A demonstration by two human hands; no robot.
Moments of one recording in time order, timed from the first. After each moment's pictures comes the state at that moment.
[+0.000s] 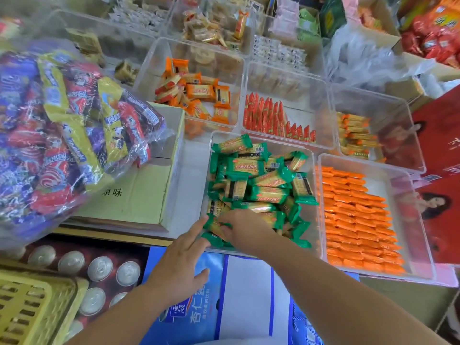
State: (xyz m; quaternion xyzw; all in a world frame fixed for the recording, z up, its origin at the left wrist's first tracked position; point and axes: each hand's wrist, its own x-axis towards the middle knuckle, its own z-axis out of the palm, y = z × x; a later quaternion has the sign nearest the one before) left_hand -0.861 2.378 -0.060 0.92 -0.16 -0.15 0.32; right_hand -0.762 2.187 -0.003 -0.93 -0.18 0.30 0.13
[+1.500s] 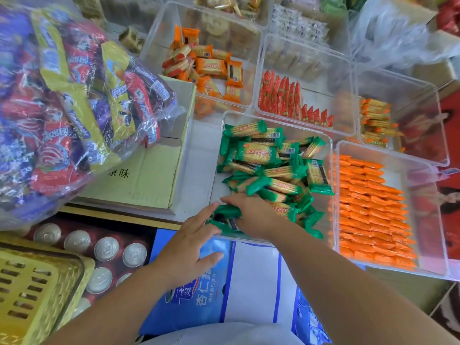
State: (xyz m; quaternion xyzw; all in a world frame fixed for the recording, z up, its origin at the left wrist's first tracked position) left_hand -0.860 2.390 -0.069 0.87 -0.17 -0.16 0.43; right_hand -0.755 2.187 -0.027 -0.91 -0.18 0.34 0.16
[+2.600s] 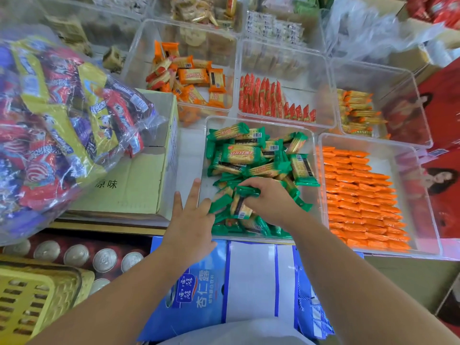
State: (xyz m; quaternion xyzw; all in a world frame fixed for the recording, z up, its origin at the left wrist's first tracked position) left_hand -0.810 2.353 -0.040 0.96 -0.20 -0.18 -0.02; right_hand -0.751 2.145 0.013 -0.90 -0.02 0.23 0.36
